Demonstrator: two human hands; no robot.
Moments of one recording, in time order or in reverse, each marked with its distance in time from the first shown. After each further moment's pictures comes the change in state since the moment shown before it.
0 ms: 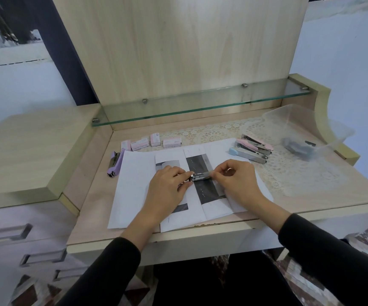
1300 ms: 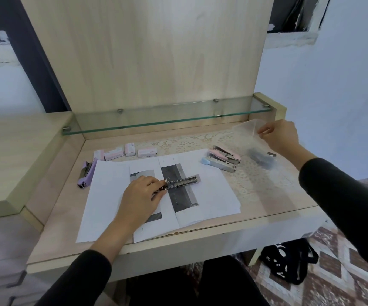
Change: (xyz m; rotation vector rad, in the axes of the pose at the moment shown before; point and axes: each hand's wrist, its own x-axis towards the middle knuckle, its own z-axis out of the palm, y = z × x) left_hand 0.000 -0.002 0.001 -0.058 0.041 0.022; right_hand 0.108 0.029 -0.157 -0.523 0.297 0.116
